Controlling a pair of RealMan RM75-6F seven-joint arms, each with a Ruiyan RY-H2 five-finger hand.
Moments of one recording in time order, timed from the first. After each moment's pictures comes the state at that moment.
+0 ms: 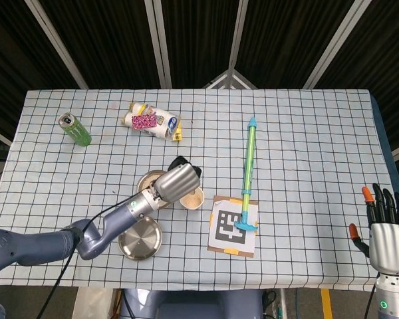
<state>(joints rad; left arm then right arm) -1.12 -1.59 -0.03 -1.34 1.39 1.10 1.10 0.02 -1.27 0.12 -1.55 -1.55 1.67 -0.22</state>
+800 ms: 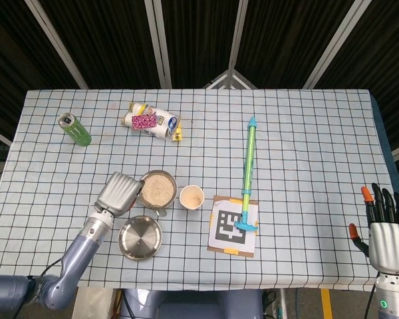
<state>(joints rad) -0.80 -1.38 -0.06 -1.91 0.87 1.20 0.92 0.02 -1.27 0.13 -1.56 -1.54 1.66 -0.23</state>
